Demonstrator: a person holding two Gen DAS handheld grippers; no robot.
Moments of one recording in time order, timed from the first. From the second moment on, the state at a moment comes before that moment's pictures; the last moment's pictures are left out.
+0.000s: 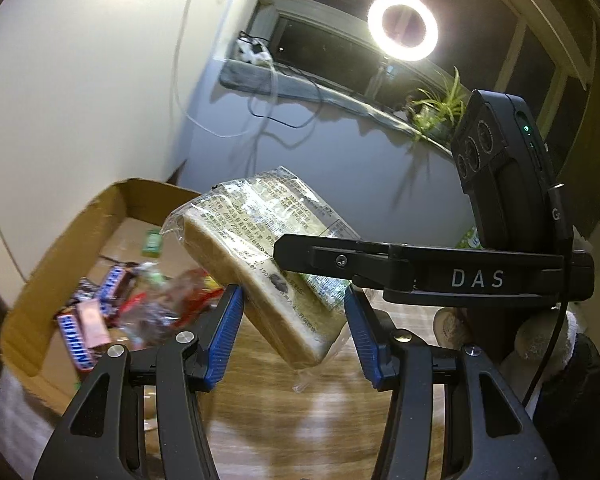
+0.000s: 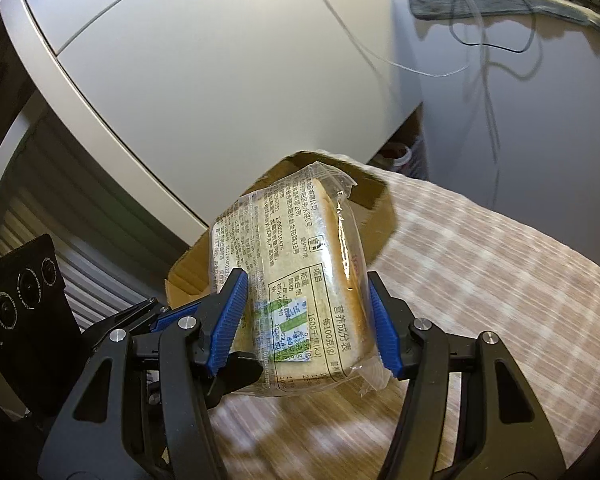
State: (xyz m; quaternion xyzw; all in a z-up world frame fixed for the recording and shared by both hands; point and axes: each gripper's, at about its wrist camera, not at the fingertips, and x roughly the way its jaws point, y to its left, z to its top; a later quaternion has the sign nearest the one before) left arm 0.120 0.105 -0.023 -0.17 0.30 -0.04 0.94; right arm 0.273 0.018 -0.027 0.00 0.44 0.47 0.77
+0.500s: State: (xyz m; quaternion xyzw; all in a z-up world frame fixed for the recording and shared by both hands) left arm 0.118 0.168 -0.035 -0.18 0.31 0.00 0.93; right arm 0.285 0.097 -0.049 -0.02 0.46 0.49 0.74
